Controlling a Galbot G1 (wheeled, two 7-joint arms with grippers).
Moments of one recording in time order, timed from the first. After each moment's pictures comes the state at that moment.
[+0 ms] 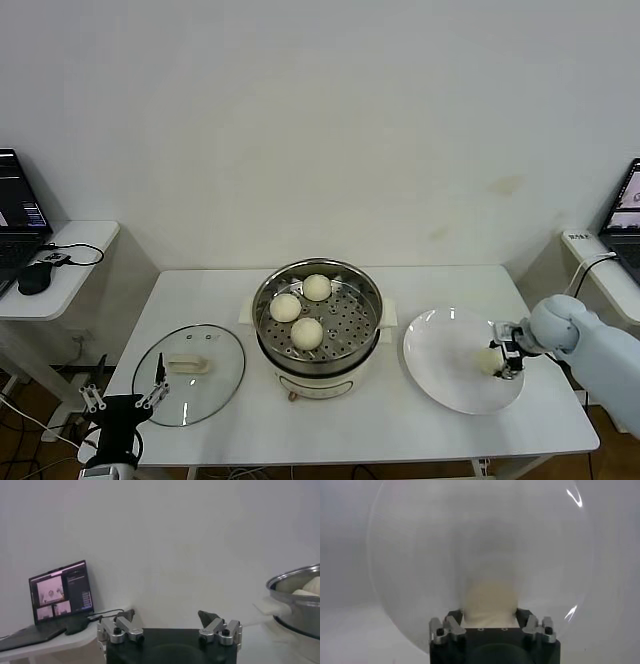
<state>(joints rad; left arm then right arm) 1.75 -1.34 -0.71 -2.14 -0.01 -0.08 -0.20 -0.39 0.59 -0.39 1.29 -0.31 -0.26 -1.03</state>
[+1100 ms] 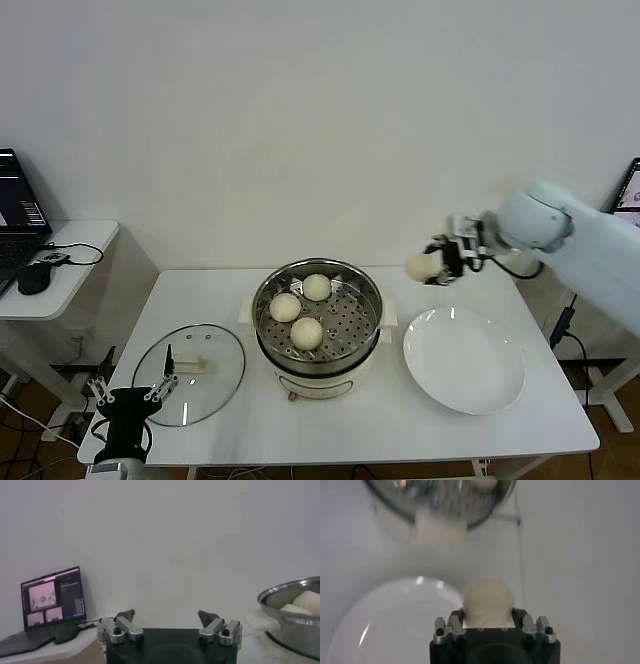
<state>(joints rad) 1.74 -1.37 -0.68 -2.18 0.01 -0.07 -0.20 0.37 0.68 -0.91 1.60 0.24 -0.53 -0.93</state>
